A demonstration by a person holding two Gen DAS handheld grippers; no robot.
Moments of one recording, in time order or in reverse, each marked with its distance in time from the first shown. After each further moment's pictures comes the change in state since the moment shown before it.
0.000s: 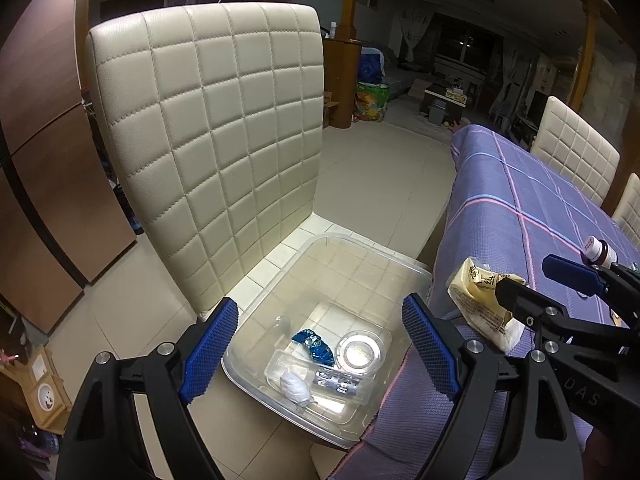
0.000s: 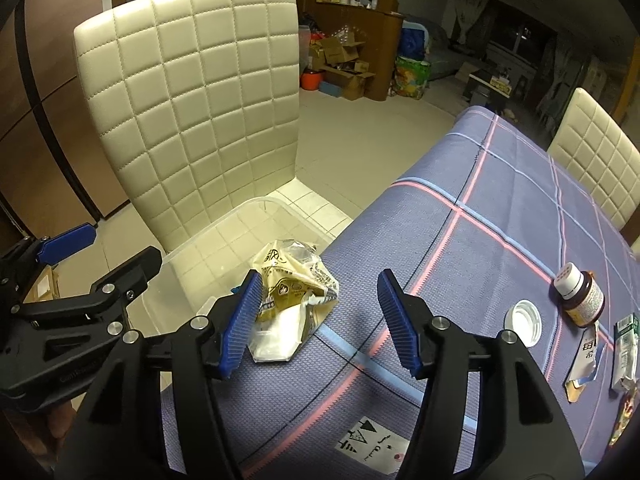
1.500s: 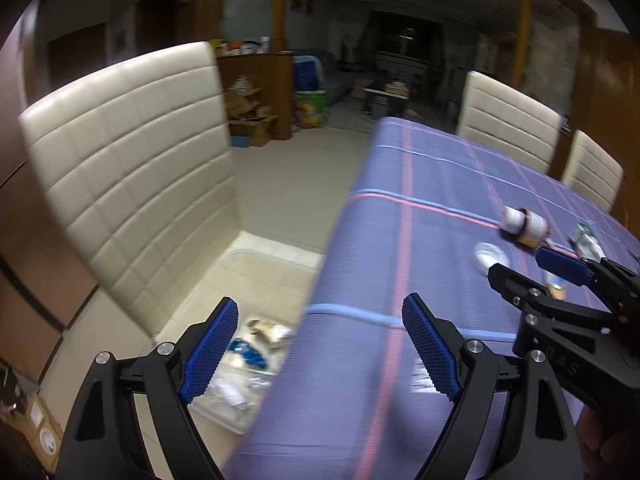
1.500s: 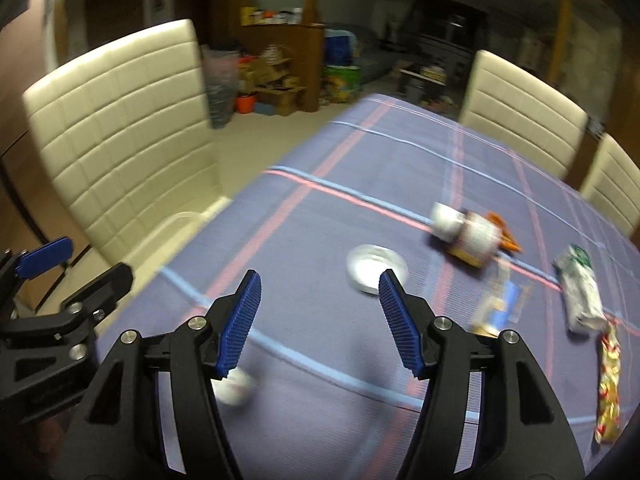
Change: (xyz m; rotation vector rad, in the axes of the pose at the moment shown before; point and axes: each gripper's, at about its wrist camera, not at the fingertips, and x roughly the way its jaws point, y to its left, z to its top) left arm -0.035 -0.115 -0.004 0.177 -0.035 -0.156; right arm -0.056 -0.104 -0.051 0.203 -0.073 -0.176
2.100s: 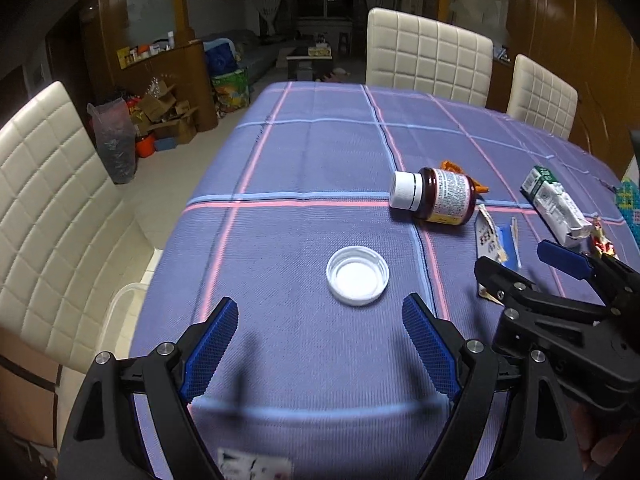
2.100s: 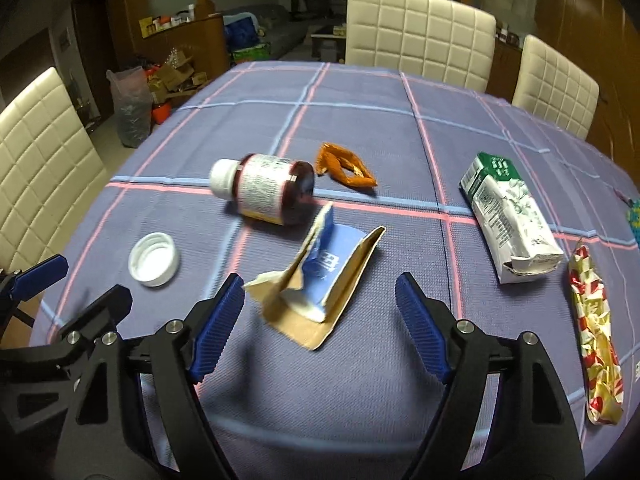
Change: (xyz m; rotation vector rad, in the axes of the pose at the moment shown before) left arm 0.072 -0.133 0.028 0.219 0.126 -0.129; right arm 0.038 -0.140 -0.020 0.270 0.101 -0.133
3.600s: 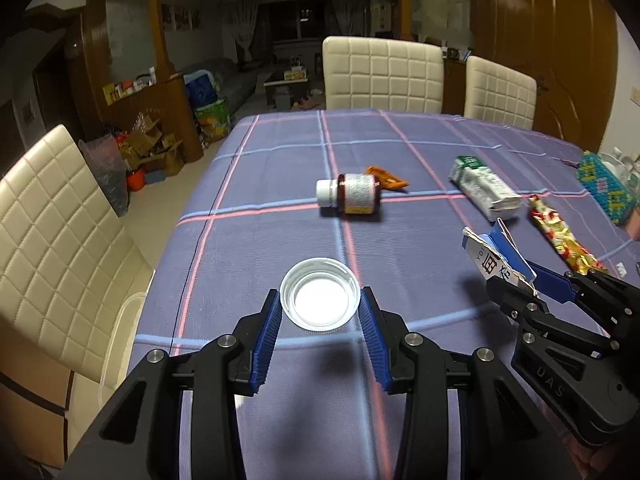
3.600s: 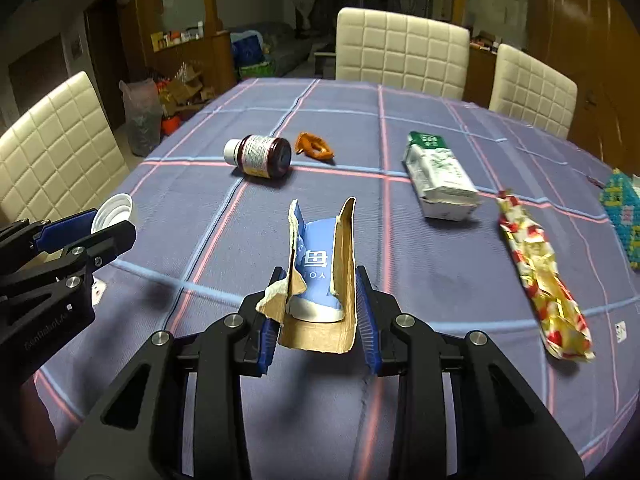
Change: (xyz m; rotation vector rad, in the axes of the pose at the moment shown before) left arm -0.087 -0.051 -0.034 0.099 -0.101 -0.023; right arm -0.092 -0.034 -0.070 -0.009 -0.091 0.016
